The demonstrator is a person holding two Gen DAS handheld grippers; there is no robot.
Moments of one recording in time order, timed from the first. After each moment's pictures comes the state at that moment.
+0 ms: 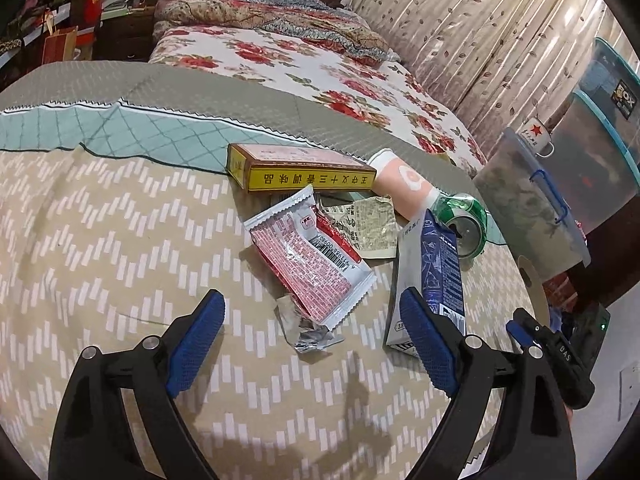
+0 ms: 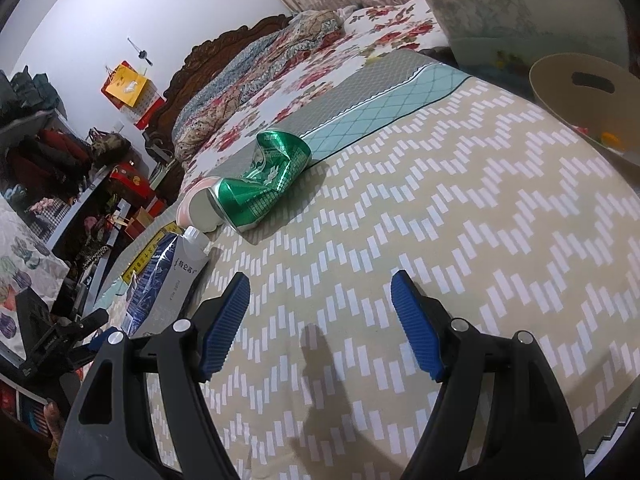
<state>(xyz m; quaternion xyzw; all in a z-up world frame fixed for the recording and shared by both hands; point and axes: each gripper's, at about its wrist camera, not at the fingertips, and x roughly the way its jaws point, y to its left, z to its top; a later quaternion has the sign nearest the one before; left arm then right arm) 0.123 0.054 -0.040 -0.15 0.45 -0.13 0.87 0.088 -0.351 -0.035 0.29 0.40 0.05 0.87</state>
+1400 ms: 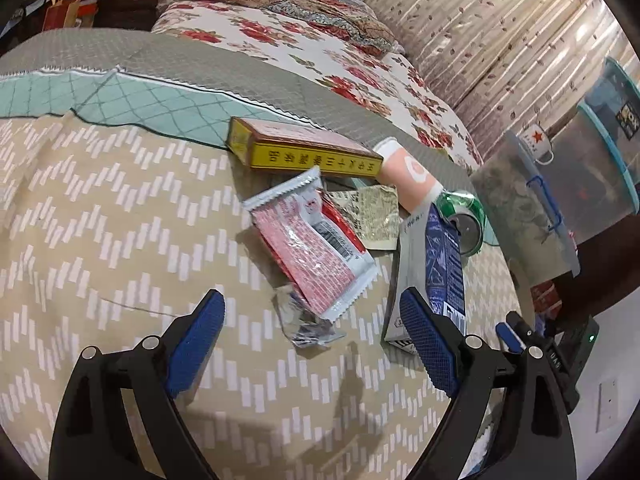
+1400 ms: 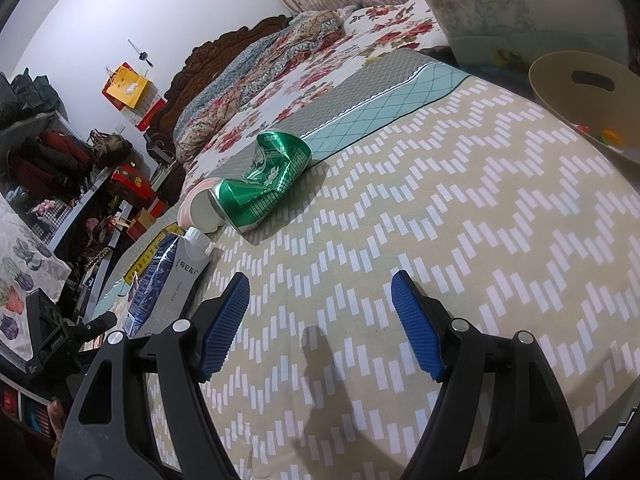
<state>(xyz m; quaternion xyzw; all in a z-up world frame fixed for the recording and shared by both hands) 0.131 0.063 -0.054 -0.20 0.48 -0.14 0.85 0.087 -0.353 -0.036 0.30 0.39 0.05 0.87</state>
